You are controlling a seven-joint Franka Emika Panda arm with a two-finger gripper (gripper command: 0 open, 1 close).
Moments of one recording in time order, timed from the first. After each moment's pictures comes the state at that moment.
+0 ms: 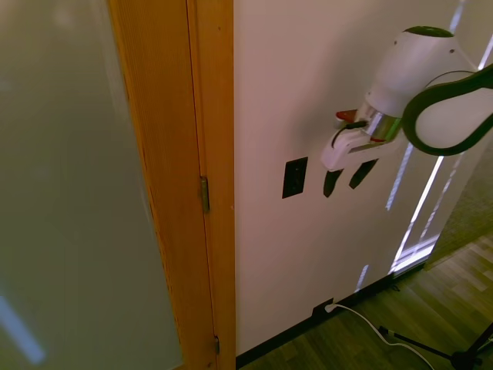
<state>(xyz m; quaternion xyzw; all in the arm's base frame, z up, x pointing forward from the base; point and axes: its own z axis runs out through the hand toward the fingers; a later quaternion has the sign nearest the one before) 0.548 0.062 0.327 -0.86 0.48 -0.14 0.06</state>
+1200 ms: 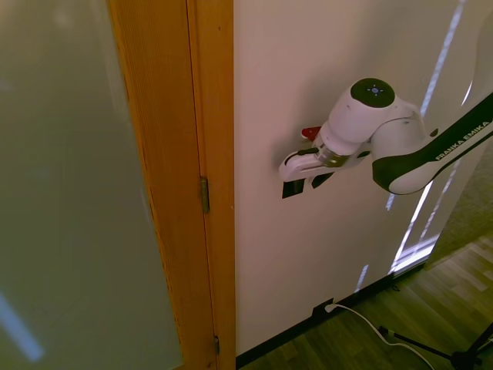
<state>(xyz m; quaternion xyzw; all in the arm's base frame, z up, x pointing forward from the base) 0.587 0.084 0.267 -0.80 0.53 -0.27 0.05</state>
